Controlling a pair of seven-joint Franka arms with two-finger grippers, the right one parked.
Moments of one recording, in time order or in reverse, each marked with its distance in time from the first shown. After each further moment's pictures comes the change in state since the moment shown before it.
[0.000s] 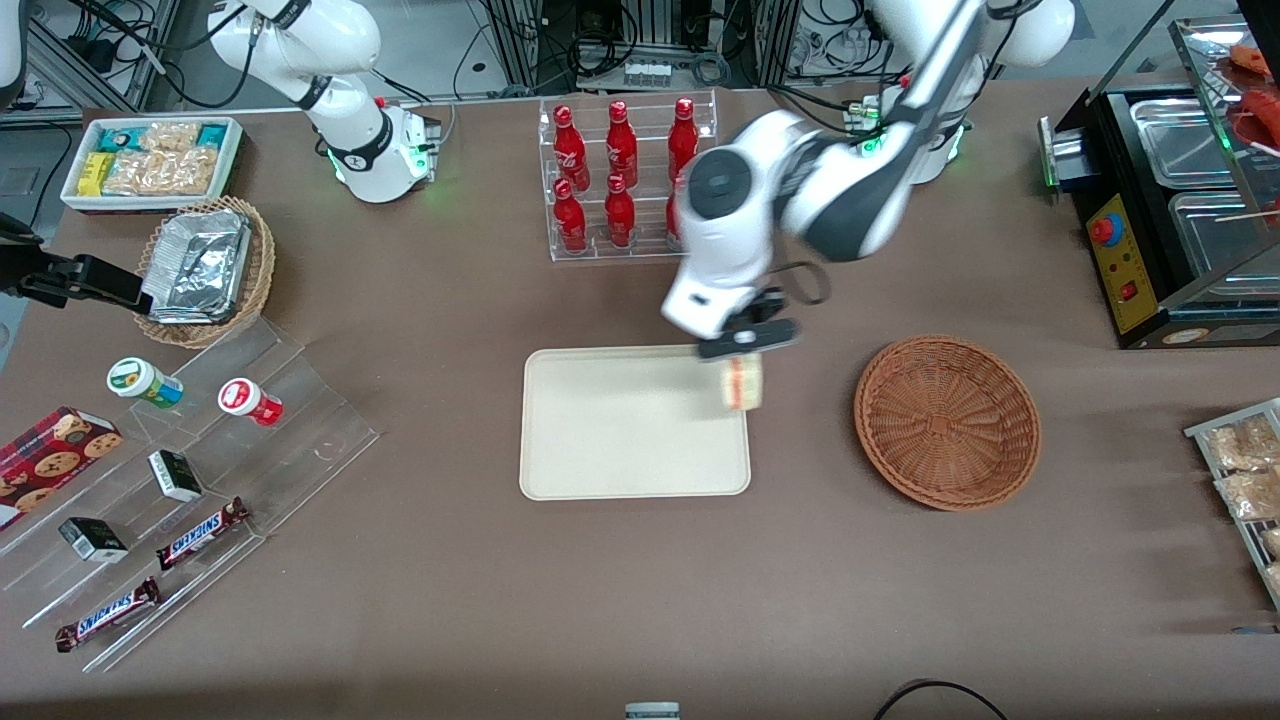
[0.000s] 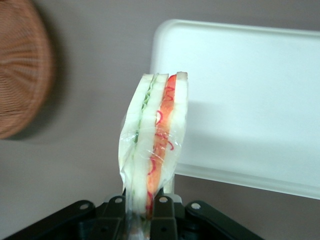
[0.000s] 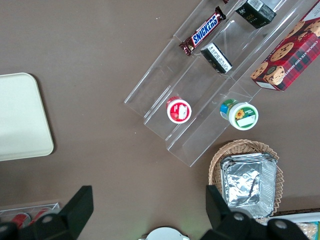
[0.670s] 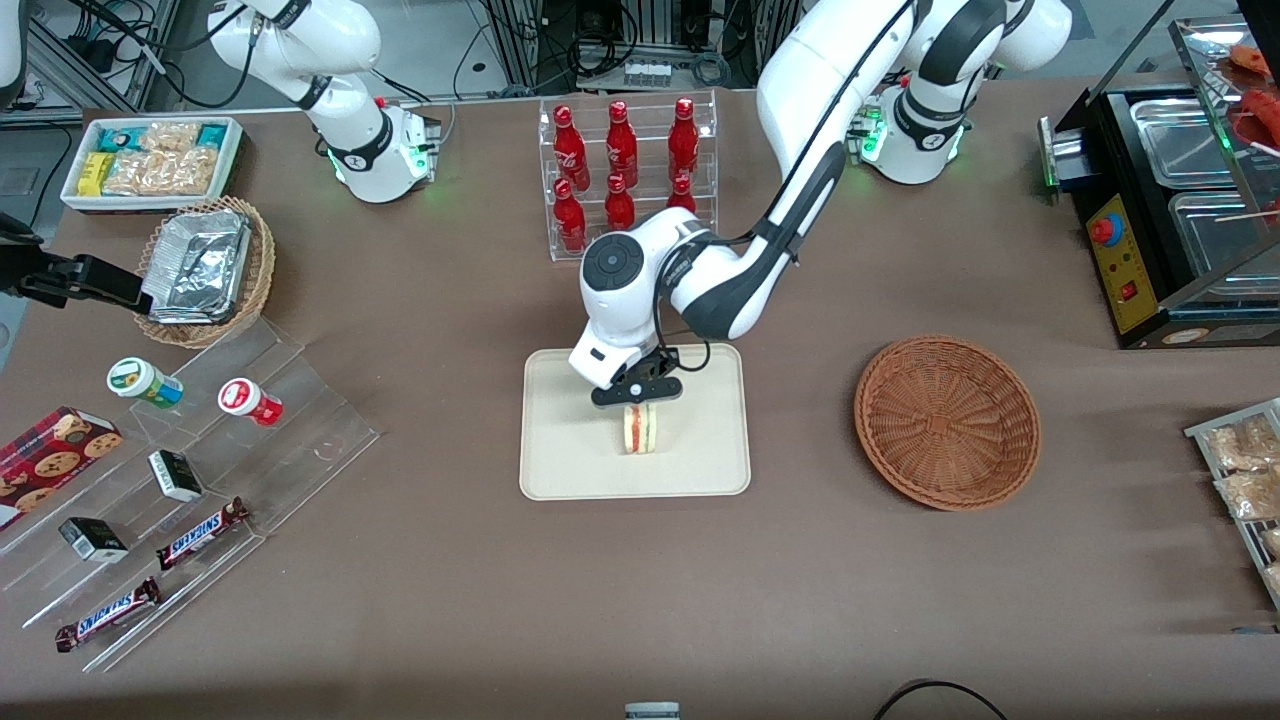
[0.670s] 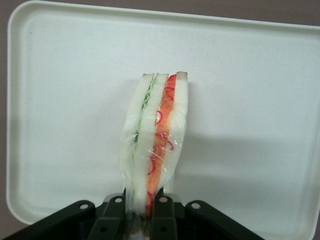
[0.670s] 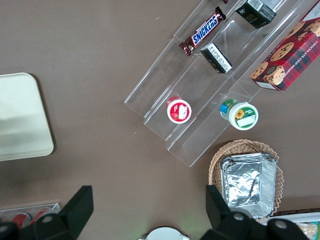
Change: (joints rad) arm -0.066 0.351 0.003 0.259 0.002 0.213 -0.058
